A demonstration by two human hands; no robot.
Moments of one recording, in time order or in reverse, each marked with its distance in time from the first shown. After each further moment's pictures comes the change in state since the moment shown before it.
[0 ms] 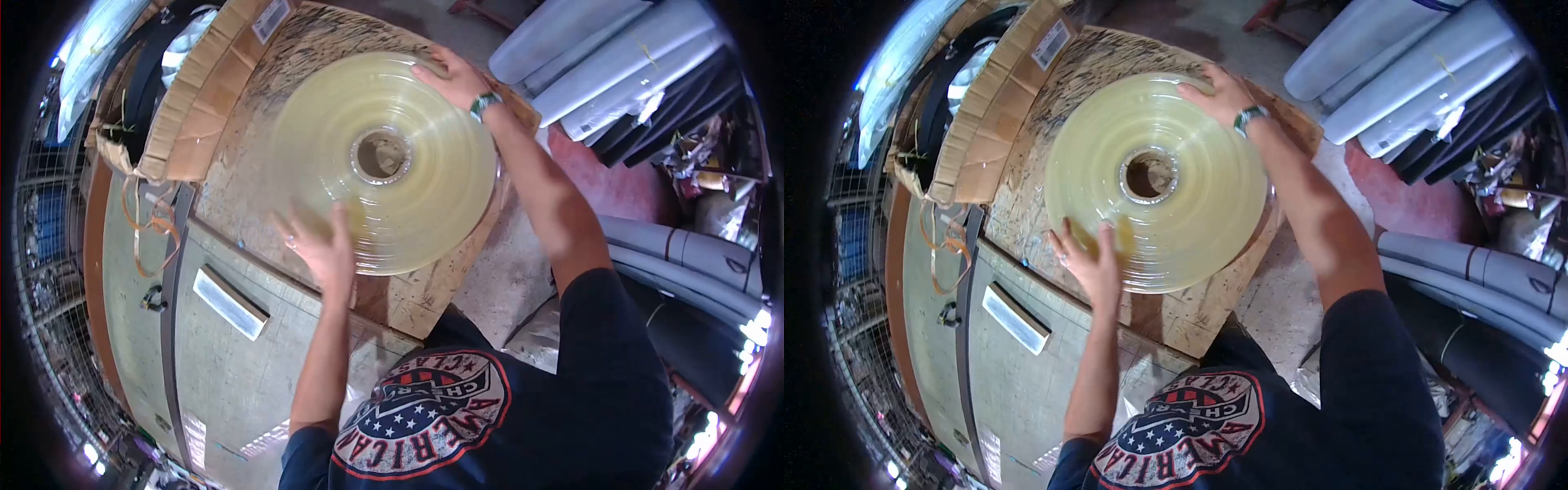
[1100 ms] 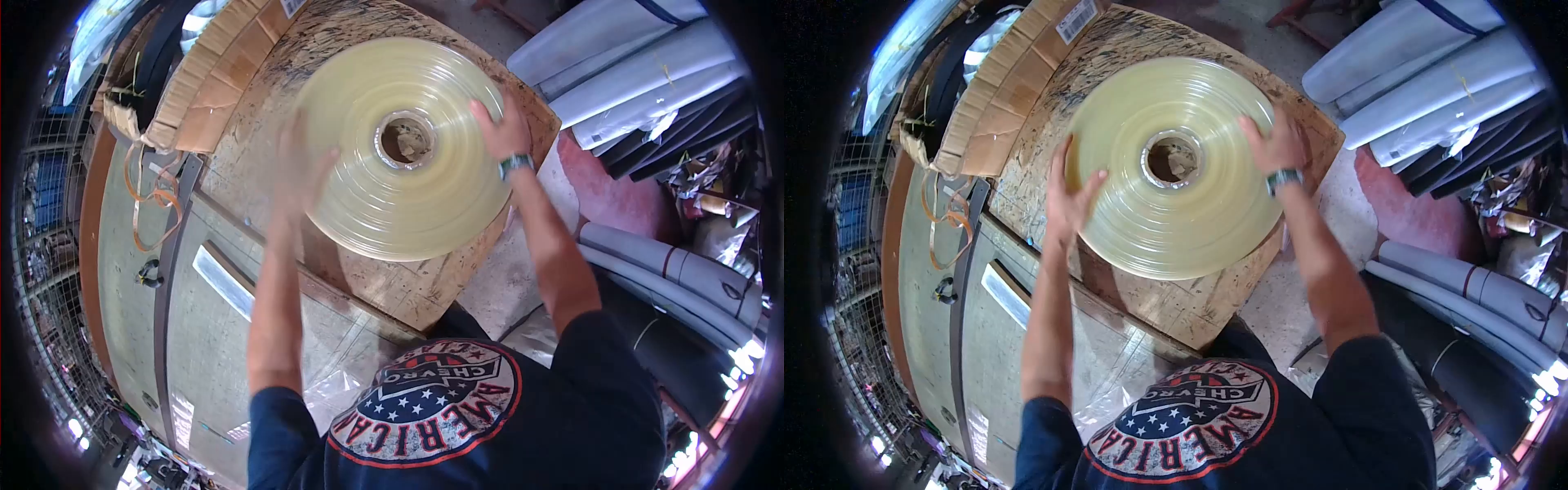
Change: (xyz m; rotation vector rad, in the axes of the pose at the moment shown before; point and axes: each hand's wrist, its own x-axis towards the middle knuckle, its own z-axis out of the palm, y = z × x) left_hand 0.128 -0.028 0.000 -0.219 -0.218 0.487; right_hand -0.087 0.027 0.015 -0.173 0.275 0.186
